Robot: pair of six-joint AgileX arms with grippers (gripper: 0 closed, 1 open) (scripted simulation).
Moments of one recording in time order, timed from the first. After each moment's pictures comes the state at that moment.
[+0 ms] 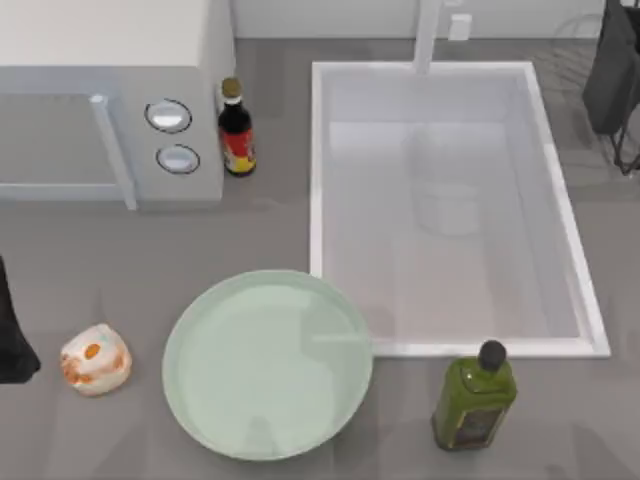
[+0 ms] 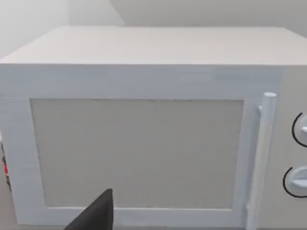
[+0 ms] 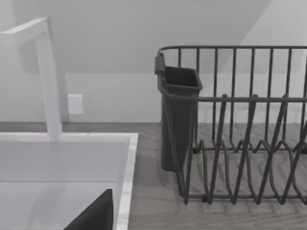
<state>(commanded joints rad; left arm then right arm) 0.00 0.00 0.00 0.00 0.00 0.00 0.00 0.00 0.00 0.00 0.00 0.00</state>
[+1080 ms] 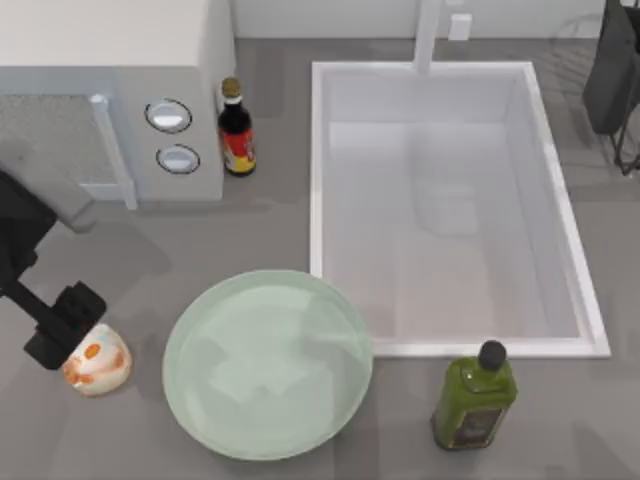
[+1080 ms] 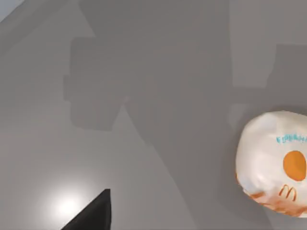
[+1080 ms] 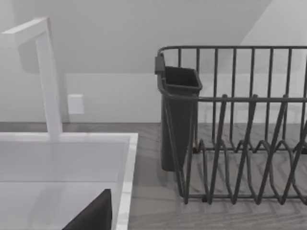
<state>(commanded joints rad) -0.15 1.22 0.80 -0.68 0.00 0.55 0.00 0.00 0.00 0.00 0.00 0.00</state>
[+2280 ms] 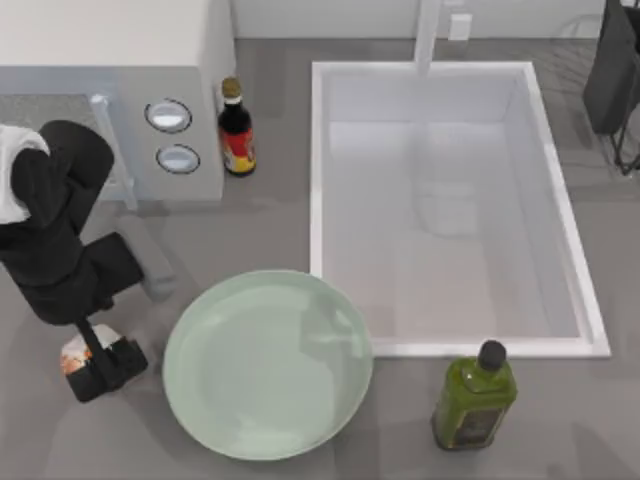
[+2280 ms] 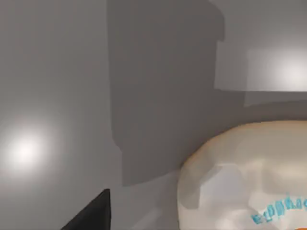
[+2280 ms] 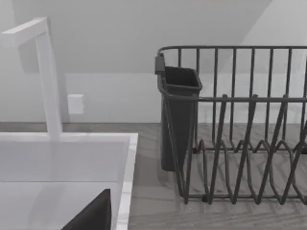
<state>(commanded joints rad) -0.22 1.78 0.96 -0.74 0.00 0.79 0.00 0.00 0.00 0.00 0.00 0.00</state>
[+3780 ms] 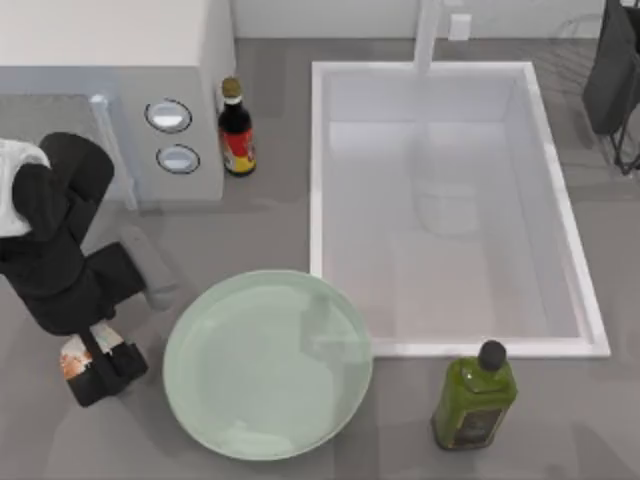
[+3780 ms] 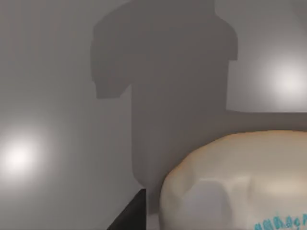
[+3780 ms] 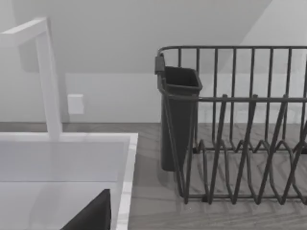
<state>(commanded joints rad) -0.22 1.84 0.90 -0.63 0.00 0.79 0.00 0.00 0.00 0.00 0.00 0.00</state>
